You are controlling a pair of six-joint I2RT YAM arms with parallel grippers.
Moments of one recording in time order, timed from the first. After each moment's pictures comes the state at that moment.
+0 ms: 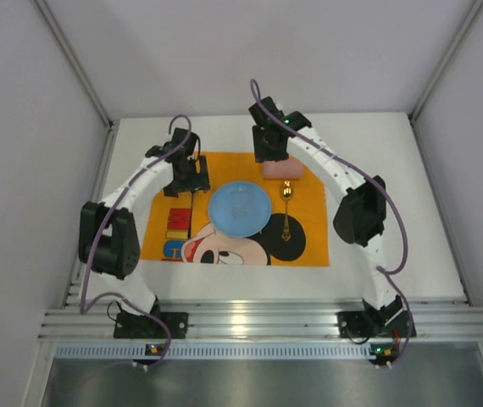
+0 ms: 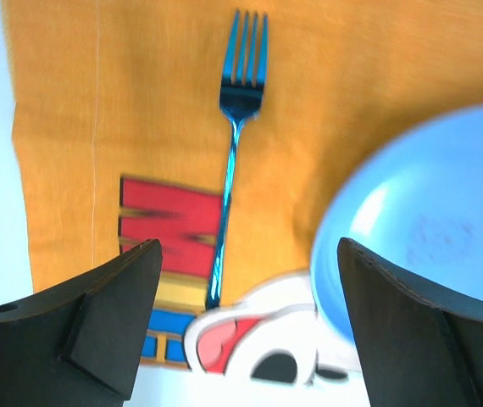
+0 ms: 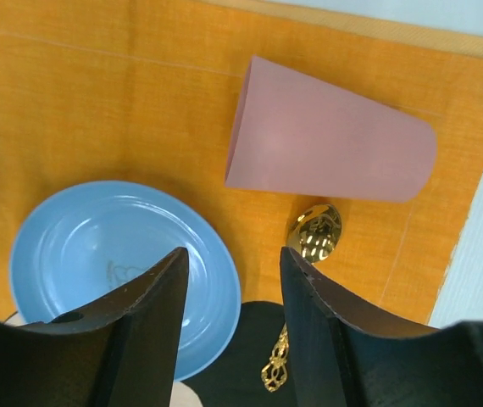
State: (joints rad) left arm -0.28 1.79 1.42 -0.79 -0.17 -0.41; right arm 0.62 2.17 2.22 -1.01 0.25 0.42
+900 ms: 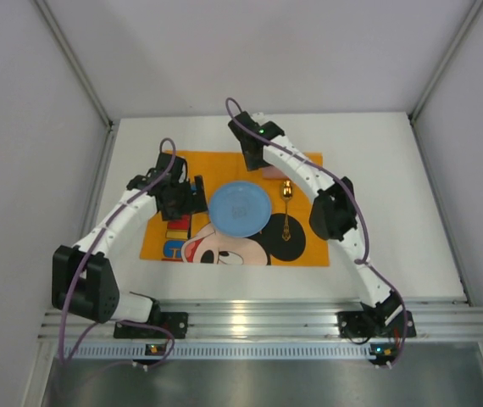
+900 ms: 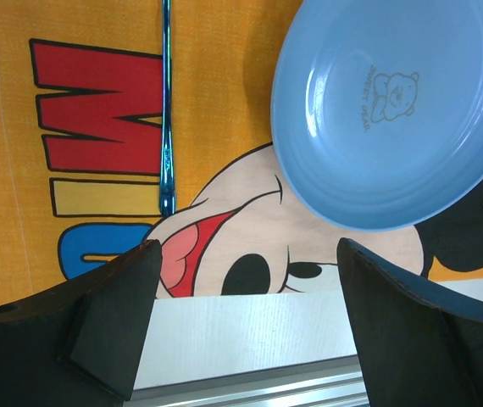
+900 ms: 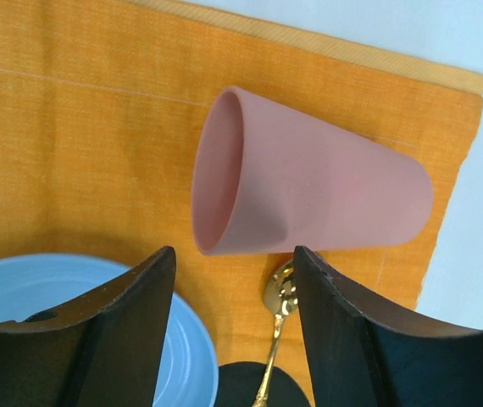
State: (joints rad) left arm -0.29 1.39 1.07 -0.73 0.06 -0.46; right arm 0.68 2.48 2.50 -1.11 0.48 0.36
